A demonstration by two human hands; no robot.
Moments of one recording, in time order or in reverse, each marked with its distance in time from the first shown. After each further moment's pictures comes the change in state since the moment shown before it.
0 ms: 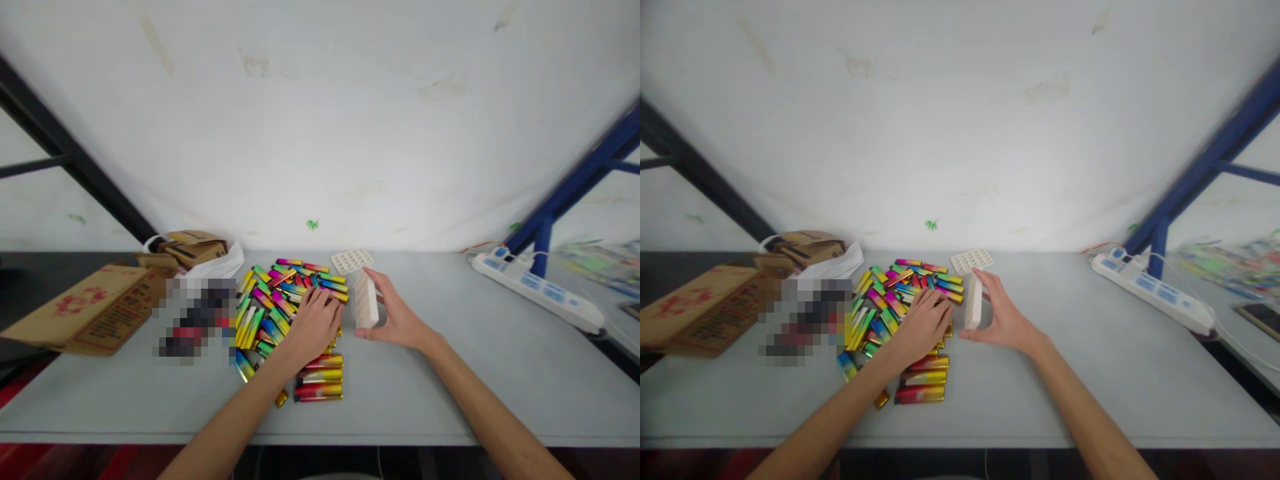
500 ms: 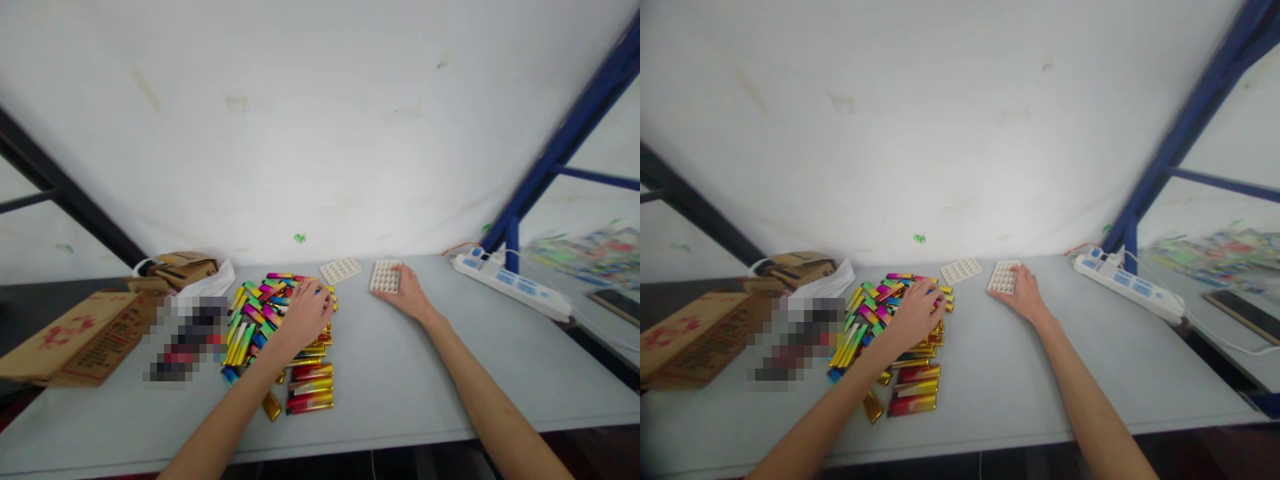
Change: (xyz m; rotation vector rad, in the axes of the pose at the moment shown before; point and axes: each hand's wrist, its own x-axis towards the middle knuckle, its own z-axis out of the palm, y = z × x) left_hand 0.037 -0.014 -0.006 0.029 0.013 -0.046; right_hand 0.001 0.104 -0.052 -0.494 0.374 0.280
